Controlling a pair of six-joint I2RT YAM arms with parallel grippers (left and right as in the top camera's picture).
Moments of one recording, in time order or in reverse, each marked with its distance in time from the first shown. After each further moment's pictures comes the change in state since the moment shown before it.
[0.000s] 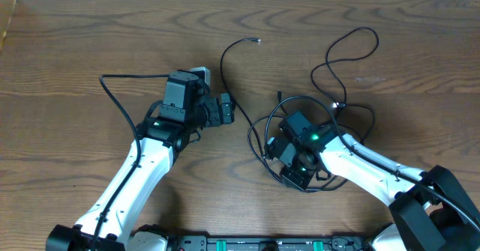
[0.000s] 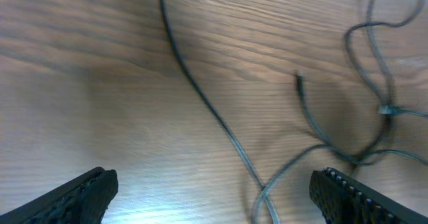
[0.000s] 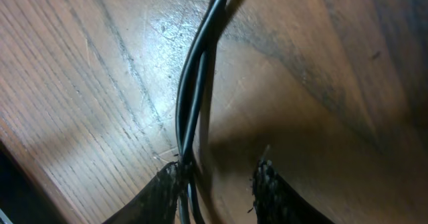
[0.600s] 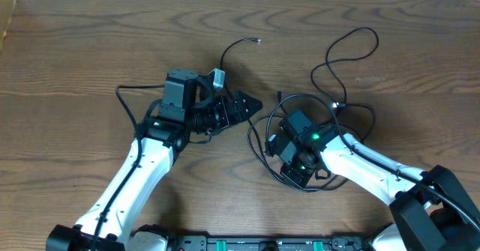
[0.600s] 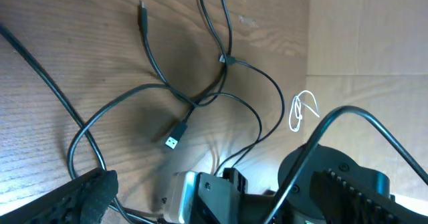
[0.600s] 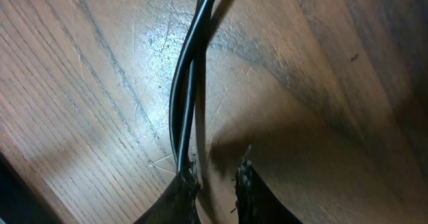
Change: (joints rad) left arm 0.001 0.000 0.000 0.082 0.550 -0.371; right arm -0.011 0.000 0.001 0.017 0.005 0.048
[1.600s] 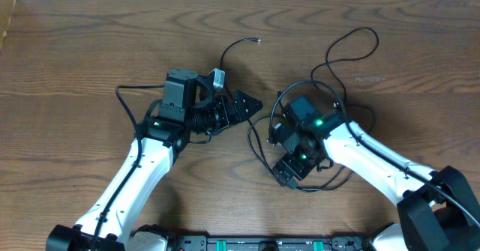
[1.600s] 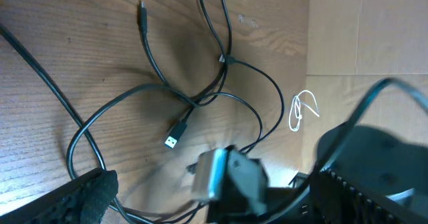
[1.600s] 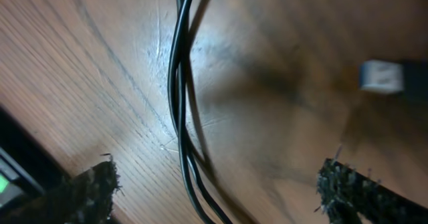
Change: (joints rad) left arm 0.000 0.000 0.000 0.000 0.008 0.000; right arm -0.040 0.000 0.116 -0.157 -0.008 0.087
